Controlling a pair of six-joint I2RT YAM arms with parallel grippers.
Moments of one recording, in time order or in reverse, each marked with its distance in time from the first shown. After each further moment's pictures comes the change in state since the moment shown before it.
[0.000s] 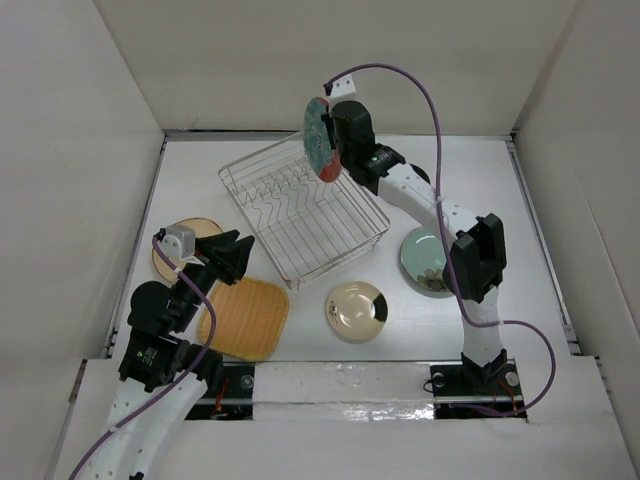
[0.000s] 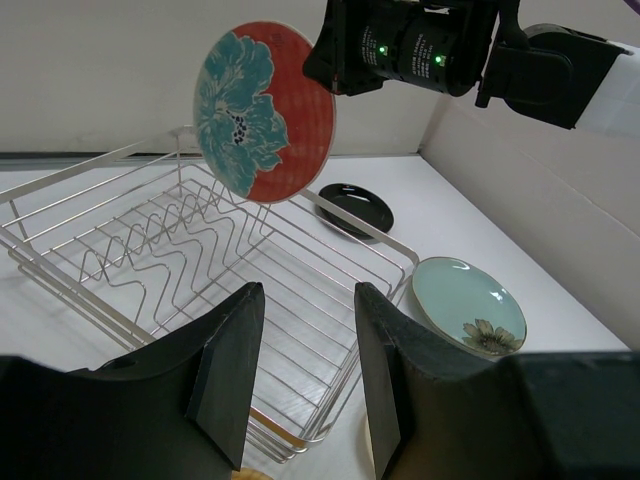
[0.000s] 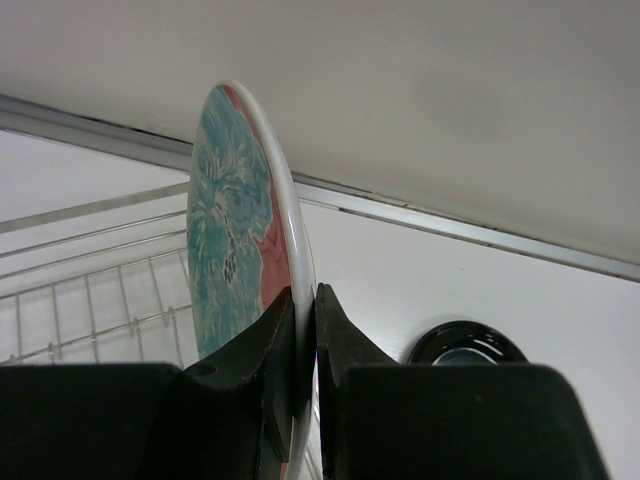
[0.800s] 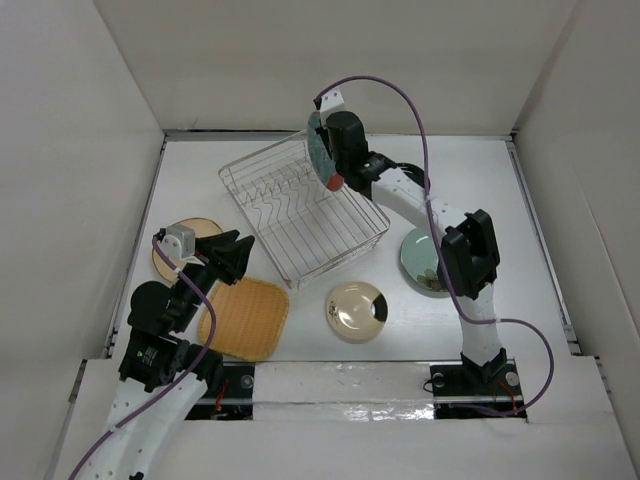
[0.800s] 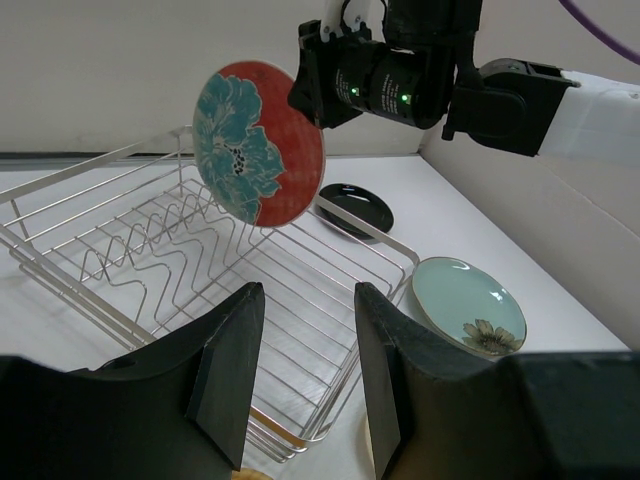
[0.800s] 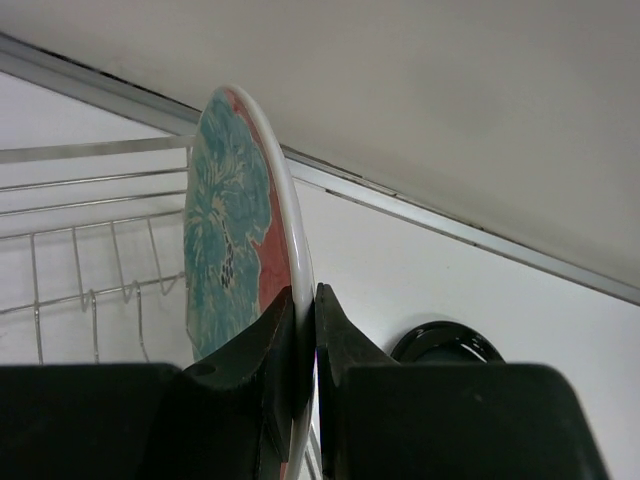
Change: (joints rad) left arm 0.000 0.000 0.000 0.000 0.000 0.000; right arm -0.003 0.045 -0.046 0.061 0.001 -0.133
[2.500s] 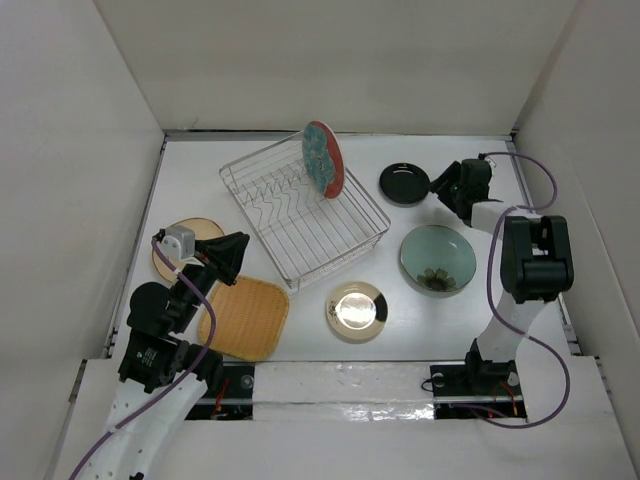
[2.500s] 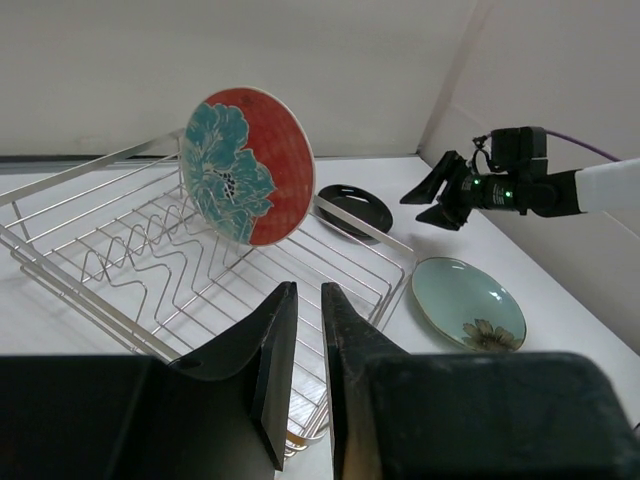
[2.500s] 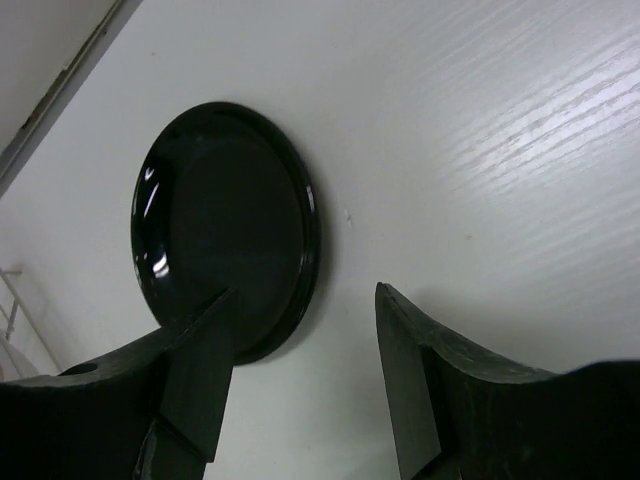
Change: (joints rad) left arm 0.000 -0.006 0.000 0.000 0.003 0.003; right arm -0.643 -0.266 -0.876 0.277 -0.495 0.881
